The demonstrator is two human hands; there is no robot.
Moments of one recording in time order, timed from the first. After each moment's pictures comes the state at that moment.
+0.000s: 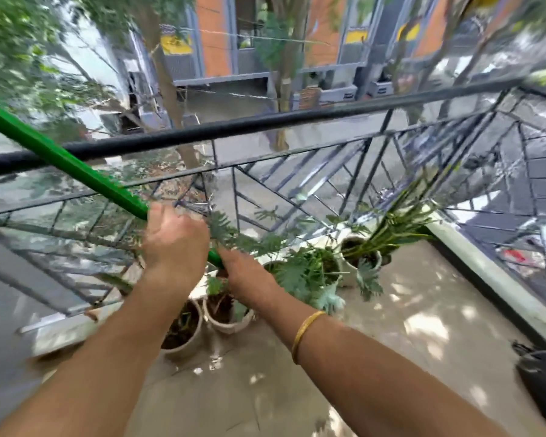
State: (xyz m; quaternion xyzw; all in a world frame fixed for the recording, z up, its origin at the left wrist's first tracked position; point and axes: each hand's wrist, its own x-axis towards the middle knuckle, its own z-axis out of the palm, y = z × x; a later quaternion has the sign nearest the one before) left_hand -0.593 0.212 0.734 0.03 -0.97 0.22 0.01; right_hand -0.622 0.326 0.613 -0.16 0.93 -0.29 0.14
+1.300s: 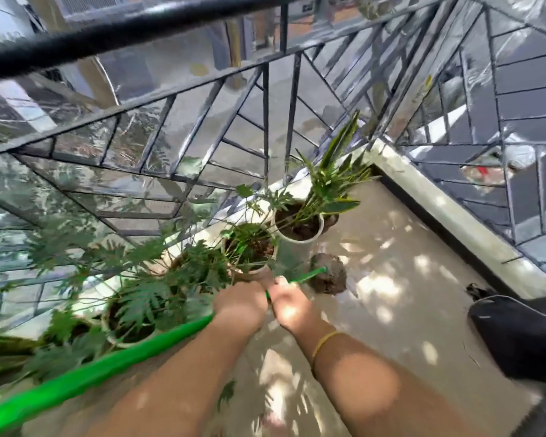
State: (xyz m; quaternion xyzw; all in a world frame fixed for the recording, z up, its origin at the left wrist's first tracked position) left_hand -0.723 0.640 0.467 -0.09 -0.93 0.05 -0.35; right_hand -0.709 0.744 0.330 0.16 0.89 -0.33 0.26
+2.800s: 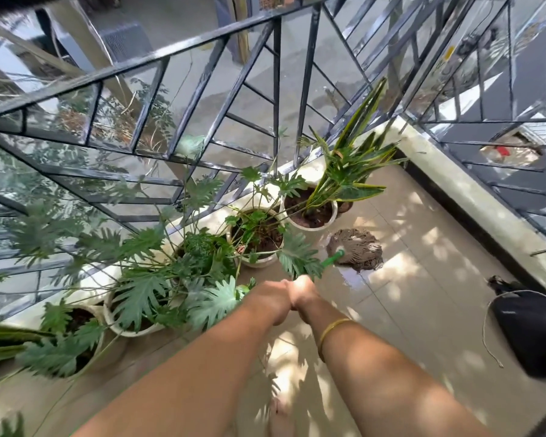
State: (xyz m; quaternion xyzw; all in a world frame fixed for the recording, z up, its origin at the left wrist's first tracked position) left_hand -0.749 0.666 0.374 -0.14 -0.90 -0.02 -0.42; right_hand -0.743 0.761 0.245 0.43 0.70 -0.49 0.29
